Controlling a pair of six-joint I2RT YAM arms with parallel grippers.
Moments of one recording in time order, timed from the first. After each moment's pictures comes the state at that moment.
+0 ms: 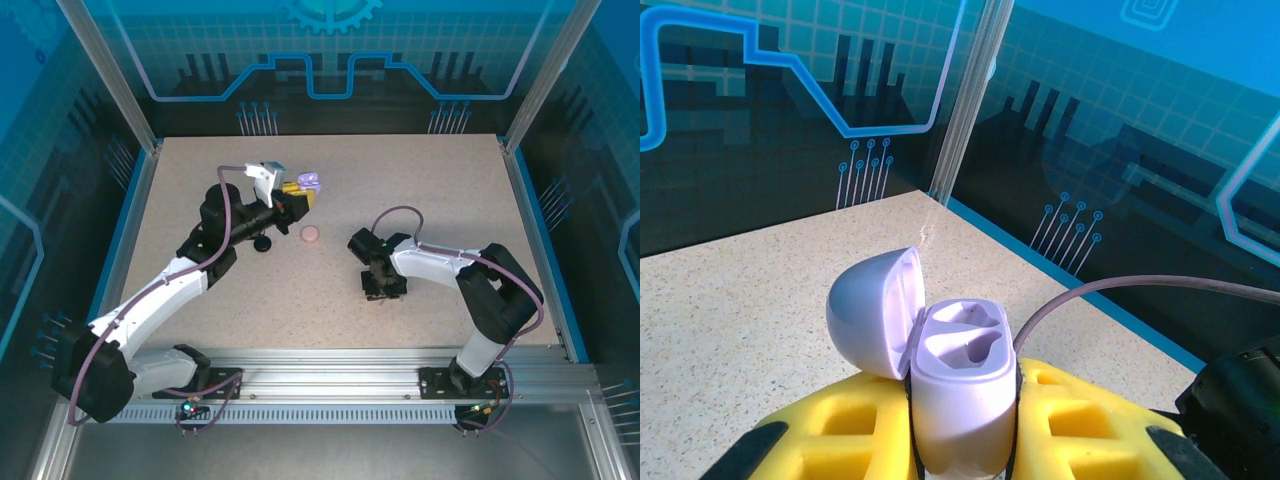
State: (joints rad) left arm -0.44 1.18 0.86 0.26 0.42 -0.28; right arm 0.69 1.68 0.96 -0.80 0.08 0.65
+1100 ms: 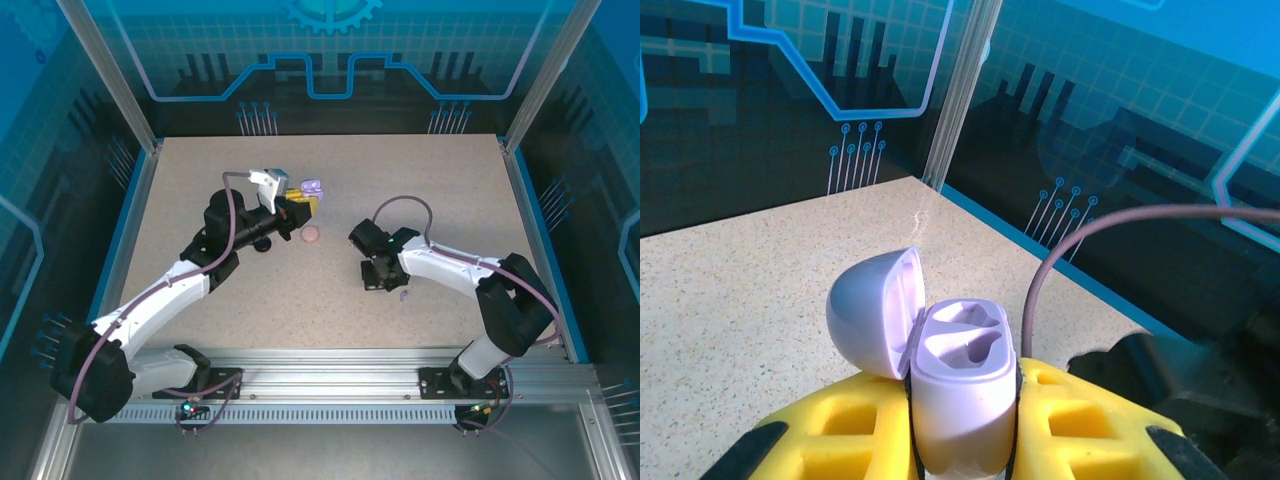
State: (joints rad) left arm -0.46 1.18 0.81 0.29 0.42 -0.27; right arm 0.69 1.57 1.02 -0.83 0.13 0.65
